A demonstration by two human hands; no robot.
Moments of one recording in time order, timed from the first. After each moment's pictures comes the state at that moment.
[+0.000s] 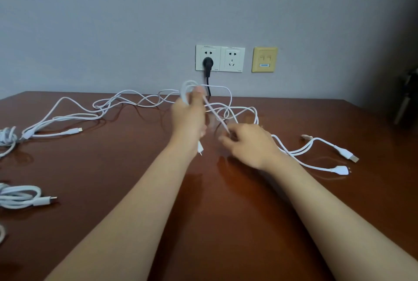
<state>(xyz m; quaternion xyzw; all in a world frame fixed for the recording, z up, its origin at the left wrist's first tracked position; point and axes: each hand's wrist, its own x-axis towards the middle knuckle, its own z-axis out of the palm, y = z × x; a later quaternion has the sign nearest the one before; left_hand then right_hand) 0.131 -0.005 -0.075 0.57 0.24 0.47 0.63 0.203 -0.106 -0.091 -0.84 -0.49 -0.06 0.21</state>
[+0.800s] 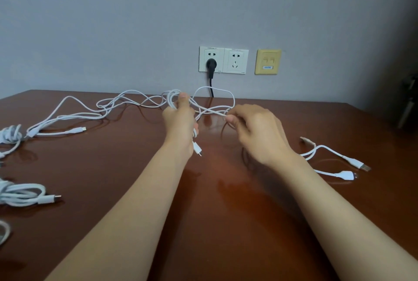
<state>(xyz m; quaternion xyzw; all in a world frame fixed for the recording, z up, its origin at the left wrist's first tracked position) 0.124 0.007 -0.076 0.46 0.27 0.47 0.71 0.197 -0.112 -0.074 -0.78 -0.52 -0.21 0.28</state>
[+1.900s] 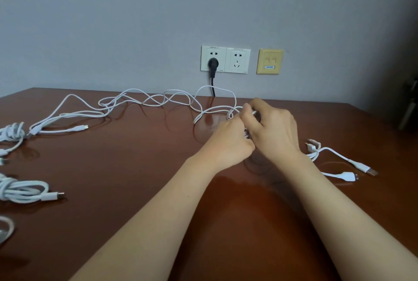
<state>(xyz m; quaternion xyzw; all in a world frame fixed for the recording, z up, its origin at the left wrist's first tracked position) 0.136 -0.037 -0.090 0.90 0.10 0.28 0.32 0.209 -0.111 -0.083 -0.76 -0.44 -0.28 0.38</state>
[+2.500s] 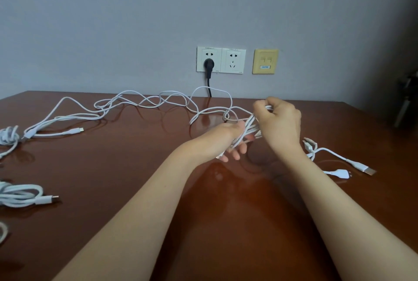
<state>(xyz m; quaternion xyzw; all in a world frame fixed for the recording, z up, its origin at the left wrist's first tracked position) 0.137 -0.024 -0.084 0.83 0.13 0.07 0.53 0.219 -0.116 -0.074 -0.79 -0.29 -0.19 0.50</state>
